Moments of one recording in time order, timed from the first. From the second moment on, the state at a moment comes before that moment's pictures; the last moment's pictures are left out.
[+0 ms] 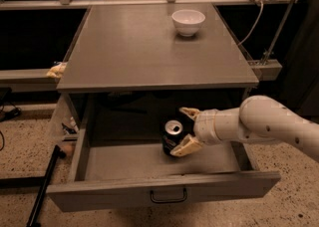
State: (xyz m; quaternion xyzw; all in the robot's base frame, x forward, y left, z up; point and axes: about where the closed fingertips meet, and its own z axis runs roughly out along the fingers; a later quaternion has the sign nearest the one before) arm 0.549 -0.080 0.695 -0.60 0.67 0.13 0.42
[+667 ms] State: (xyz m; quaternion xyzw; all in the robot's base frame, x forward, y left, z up) arm 0.552 -0.055 0.663 -0.59 0.67 0.18 0.41
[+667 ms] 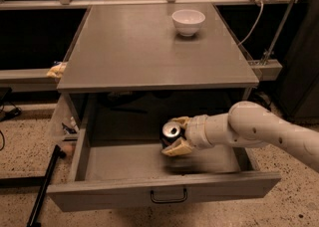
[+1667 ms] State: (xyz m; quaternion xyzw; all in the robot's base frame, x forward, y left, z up) arm 0.522 -0.053 0.720 -0.61 0.68 0.16 0.38
